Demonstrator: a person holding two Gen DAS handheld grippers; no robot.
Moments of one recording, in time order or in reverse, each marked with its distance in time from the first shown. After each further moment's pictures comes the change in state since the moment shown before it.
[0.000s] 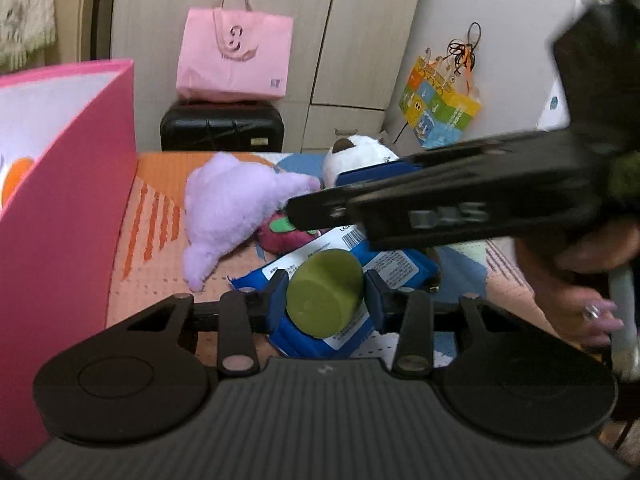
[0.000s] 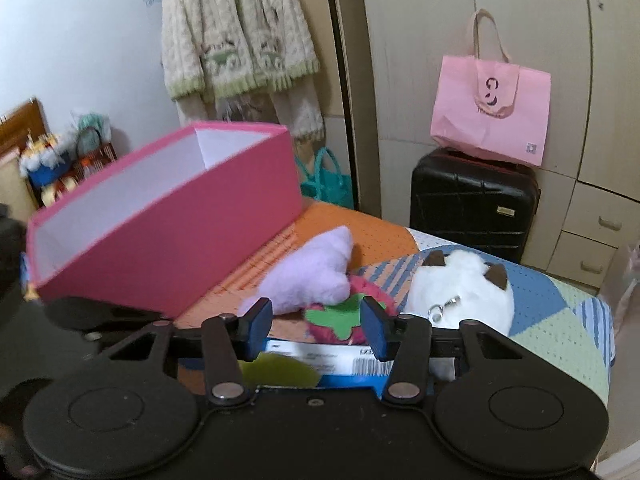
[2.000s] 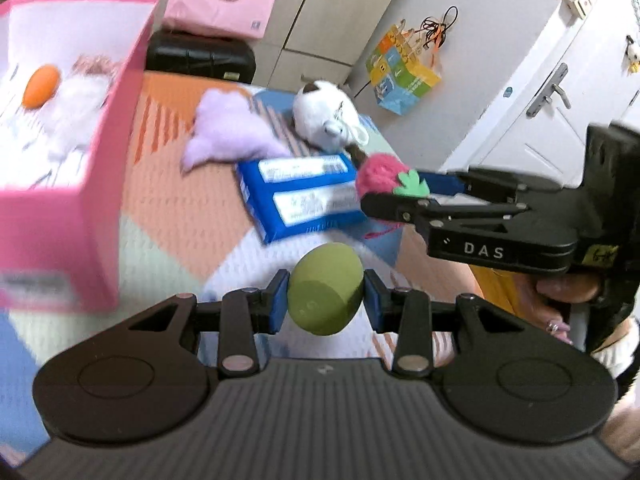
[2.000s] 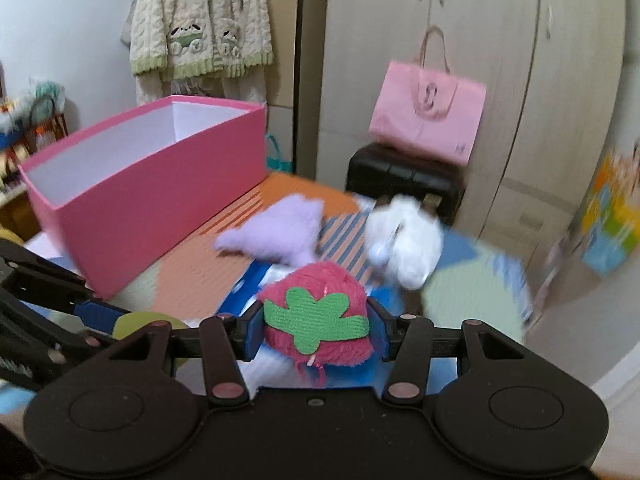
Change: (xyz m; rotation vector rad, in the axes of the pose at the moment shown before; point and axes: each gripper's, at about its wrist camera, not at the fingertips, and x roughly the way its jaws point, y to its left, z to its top) left arm -0.079 0.021 -0.025 -0.171 0.189 -0.186; right arm -0.078 0.046 -0.049 0.003 0.014 -0.224
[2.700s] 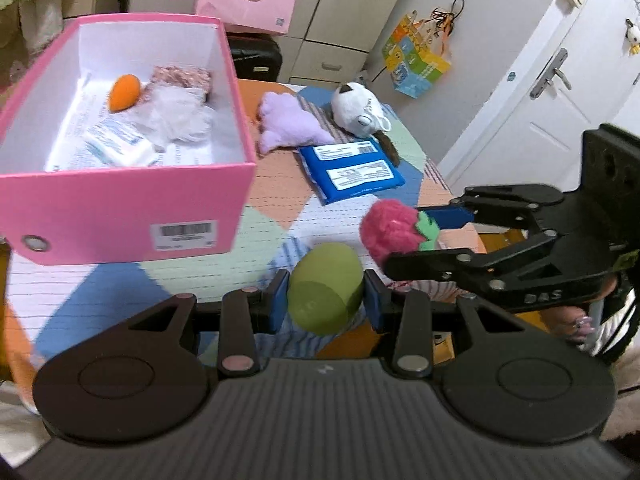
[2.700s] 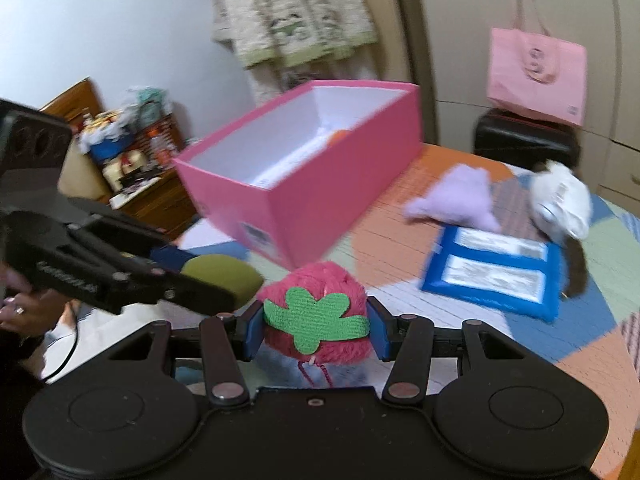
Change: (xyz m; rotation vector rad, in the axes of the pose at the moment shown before) left arm -0.102 0.025 -0.002 0.040 0.070 0.068; right arm -0.037 0.083 -0.002 0.021 0.071 0.369
